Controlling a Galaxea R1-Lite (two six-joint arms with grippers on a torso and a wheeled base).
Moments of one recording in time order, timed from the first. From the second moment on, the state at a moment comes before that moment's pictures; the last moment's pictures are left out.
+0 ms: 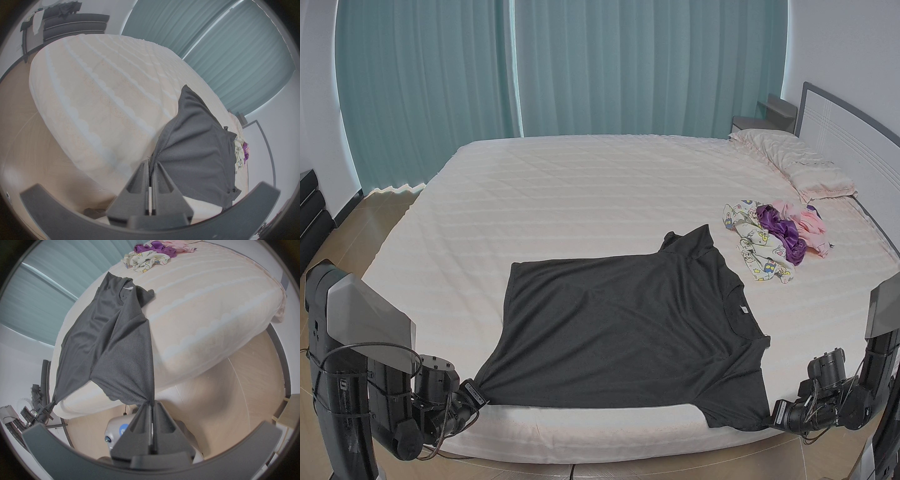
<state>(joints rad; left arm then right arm) -0.28 2.31 -0.08 -1.49 0.17 -0.94 0.13 2.13 -0.02 -1.06 0.14 0.57</state>
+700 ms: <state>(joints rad) -0.34 2.31 -0.02 -1.46 0.17 -0.86 0.15 1.85 -0.02 -0.62 0.13 0.49</state>
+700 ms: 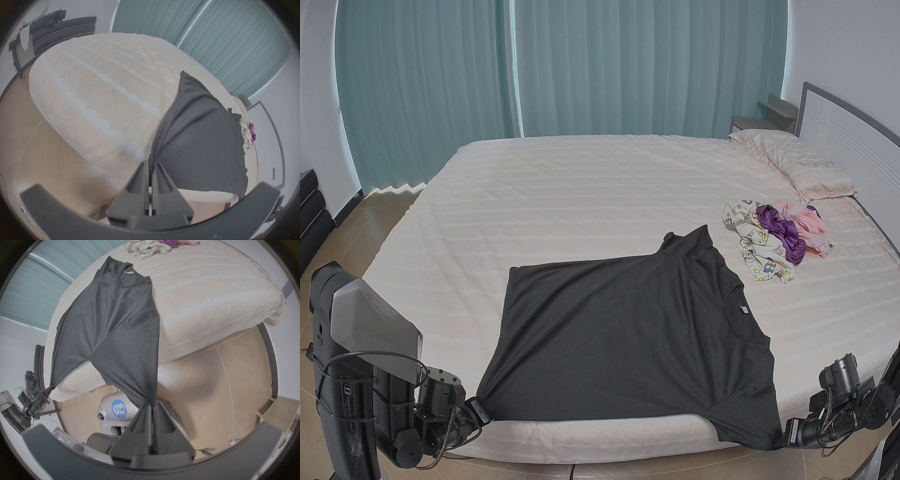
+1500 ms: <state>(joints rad) -0.48 2.21 -0.02 -1.09 0.23 -0.86 0.15 1.74 -0.02 -0.44 0.10 0.42</state>
